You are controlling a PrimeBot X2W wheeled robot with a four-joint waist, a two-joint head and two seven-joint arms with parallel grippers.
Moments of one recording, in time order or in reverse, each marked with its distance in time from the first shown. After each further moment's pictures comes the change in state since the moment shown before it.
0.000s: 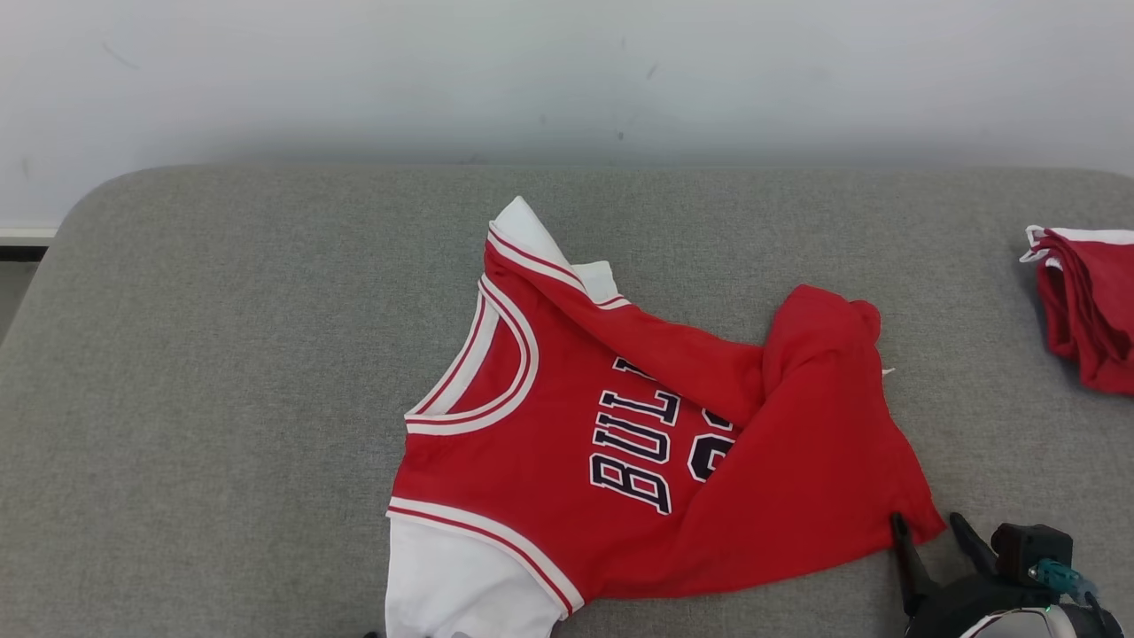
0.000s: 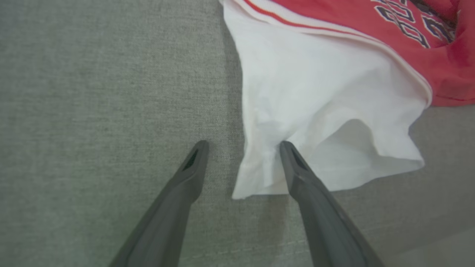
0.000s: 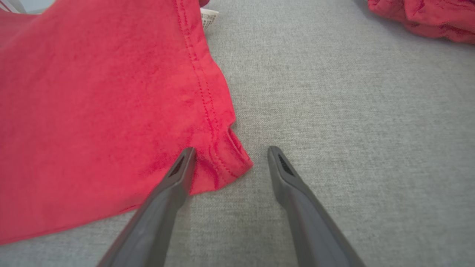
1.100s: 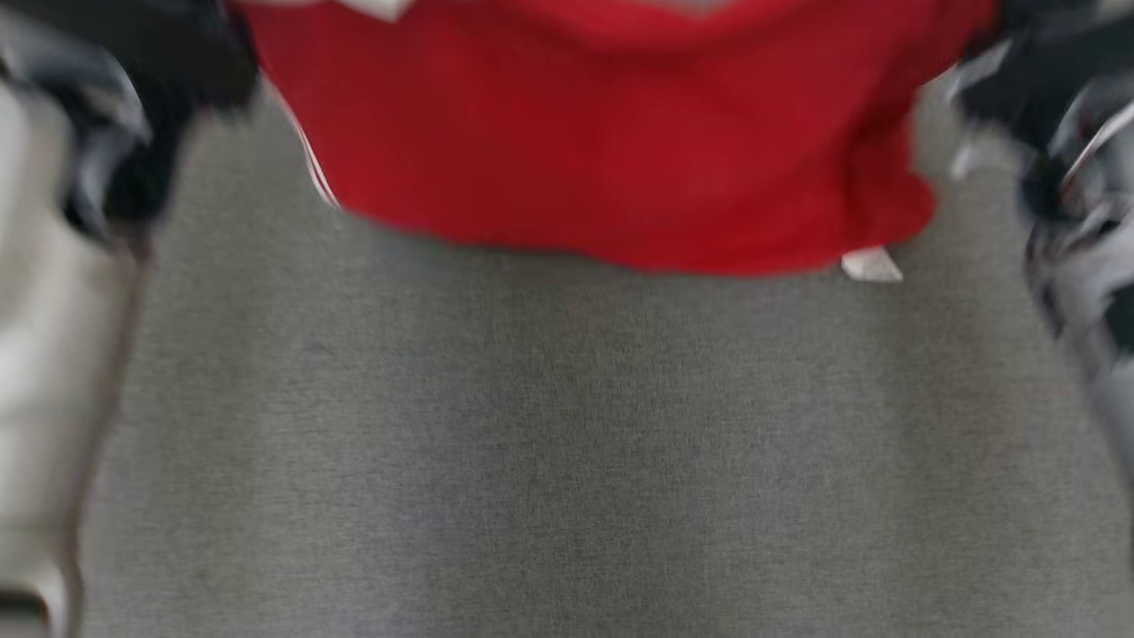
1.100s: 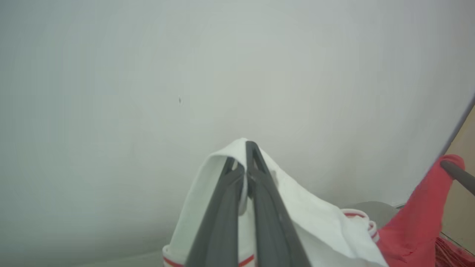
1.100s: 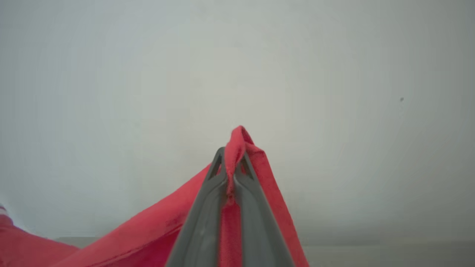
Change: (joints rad) left arm -1.052 0.169 -0.015 -0.172 -0.345 0.005 0.227; right arm -0.757 -0.085 0.116 -0.323 0.269 -0.003 0.118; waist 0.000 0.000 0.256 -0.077
